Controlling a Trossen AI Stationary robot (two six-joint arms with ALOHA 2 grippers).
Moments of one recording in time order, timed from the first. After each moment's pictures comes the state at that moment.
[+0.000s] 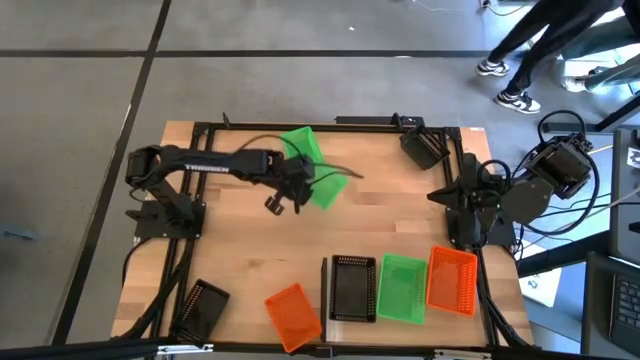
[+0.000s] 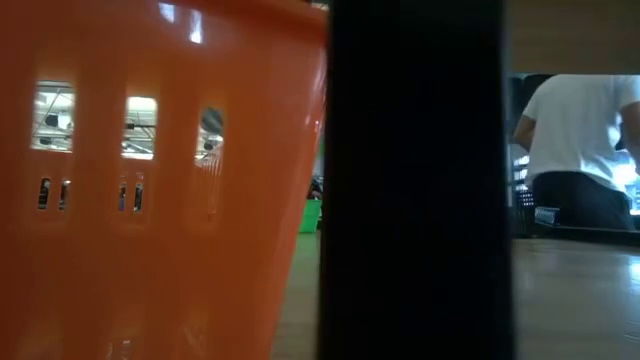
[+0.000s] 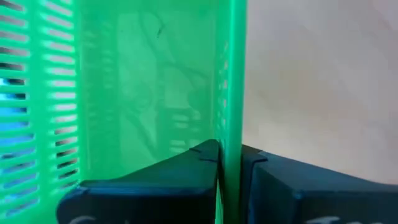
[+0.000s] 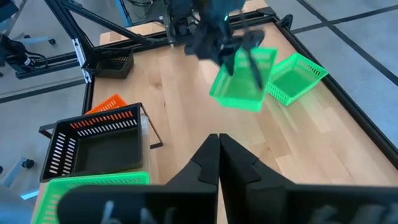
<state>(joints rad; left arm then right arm) 0.13 1.61 1.27 -0.71 -0.17 0.83 0.69 1.04 1.59 -1.30 0.66 0.70</state>
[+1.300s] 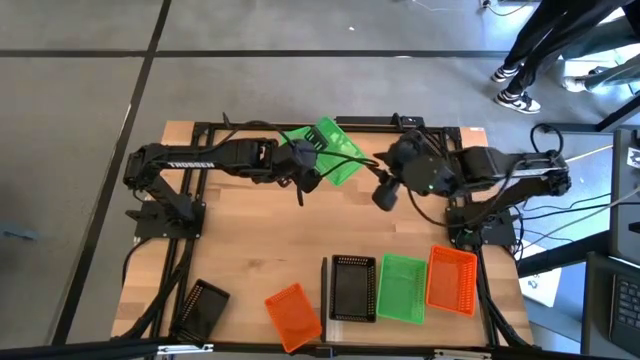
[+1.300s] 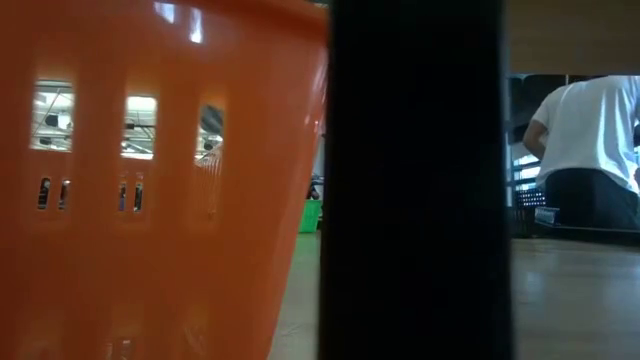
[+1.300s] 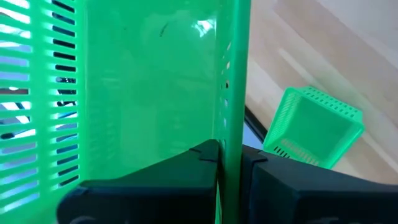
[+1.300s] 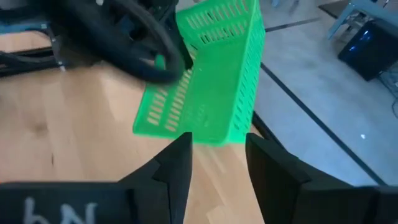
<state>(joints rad) 0.04 1.60 1.62 -0.74 -0.65 1.29 0.20 1.34 1.59 -0.95 0.68 0.33</state>
